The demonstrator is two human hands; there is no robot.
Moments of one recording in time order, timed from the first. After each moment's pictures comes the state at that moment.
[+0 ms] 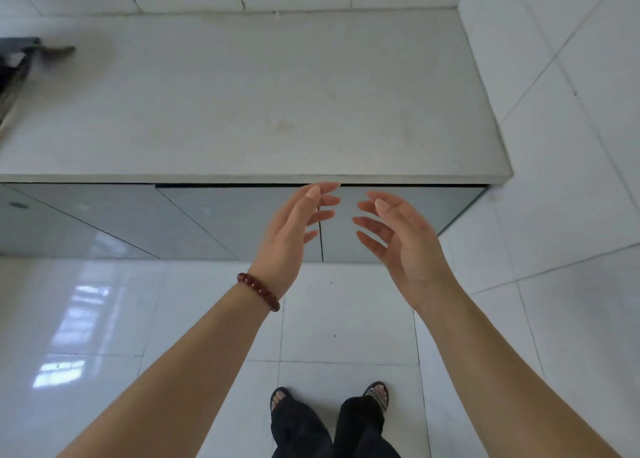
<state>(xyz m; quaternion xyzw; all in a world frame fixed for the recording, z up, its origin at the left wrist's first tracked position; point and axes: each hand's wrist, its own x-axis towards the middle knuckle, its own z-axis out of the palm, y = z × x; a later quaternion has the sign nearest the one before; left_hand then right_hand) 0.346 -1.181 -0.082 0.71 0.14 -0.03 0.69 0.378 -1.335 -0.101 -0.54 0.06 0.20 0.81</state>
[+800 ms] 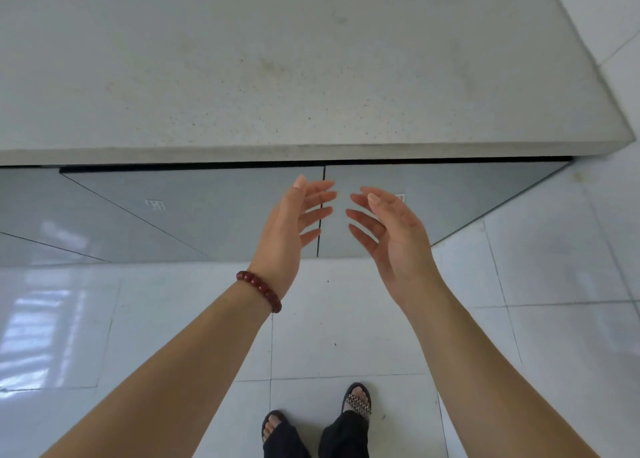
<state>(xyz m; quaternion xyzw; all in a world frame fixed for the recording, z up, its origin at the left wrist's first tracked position) 0.436 -1.124 -0.270 0.63 0.21 -0.08 0.74 0.455 -1.263 -0.289 -0.54 0.14 0.16 0.81</state>
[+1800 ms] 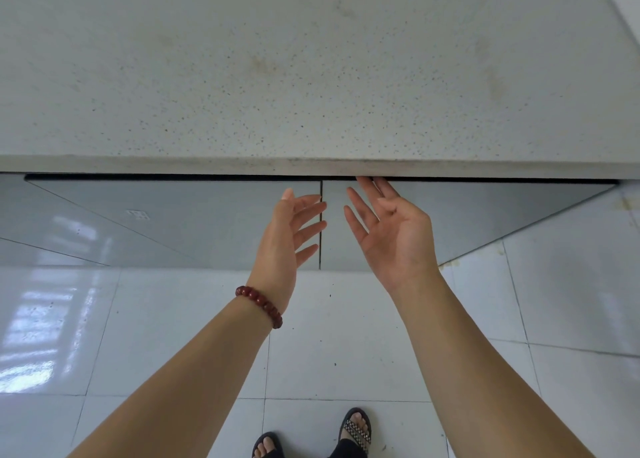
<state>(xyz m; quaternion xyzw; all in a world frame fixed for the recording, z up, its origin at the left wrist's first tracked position) 0.469 -1.135 -0.307 0.59 0.30 -0.06 0.75 0.520 -1.262 -0.332 -0.33 0.19 0.21 0.90</state>
